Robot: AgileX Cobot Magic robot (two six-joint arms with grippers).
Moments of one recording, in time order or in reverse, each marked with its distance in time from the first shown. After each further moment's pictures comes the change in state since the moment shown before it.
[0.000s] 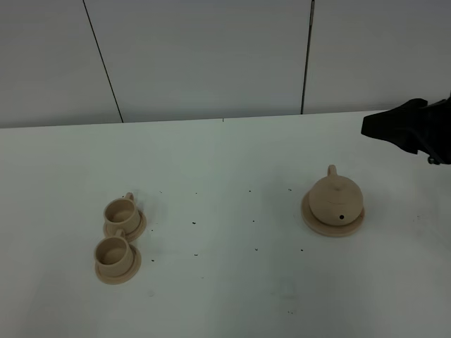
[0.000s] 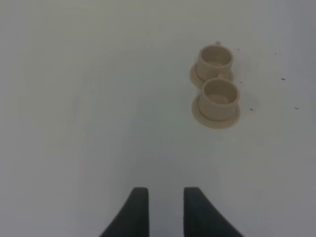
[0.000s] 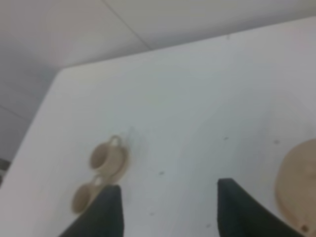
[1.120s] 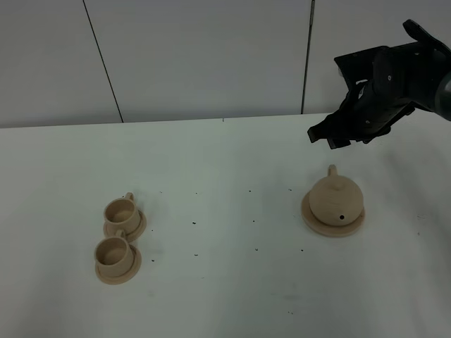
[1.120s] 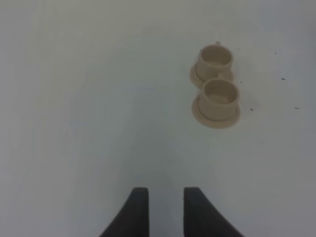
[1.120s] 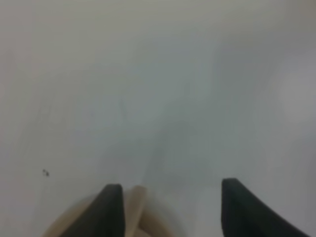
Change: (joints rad) left arm 0.000 0.000 0.000 0.000 0.000 0.000; right arm 0.243 0.740 -0.810 -1.249 0.093 0.838
